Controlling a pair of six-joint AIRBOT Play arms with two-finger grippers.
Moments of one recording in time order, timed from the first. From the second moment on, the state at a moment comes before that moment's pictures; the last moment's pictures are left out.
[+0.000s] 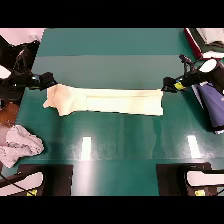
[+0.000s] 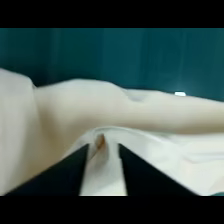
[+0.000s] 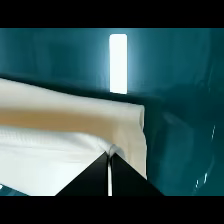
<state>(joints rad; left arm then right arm) 0.13 -1.29 1.16 1.03 -0.91 -1.42 -0.07 -1.51 1.31 -1.13 1.13 1.50</state>
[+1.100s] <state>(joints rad) -0.07 -1.36 1.28 1.05 -1.14 -1.35 -0.28 -1.59 1.10 -0.83 1.26 1.22</state>
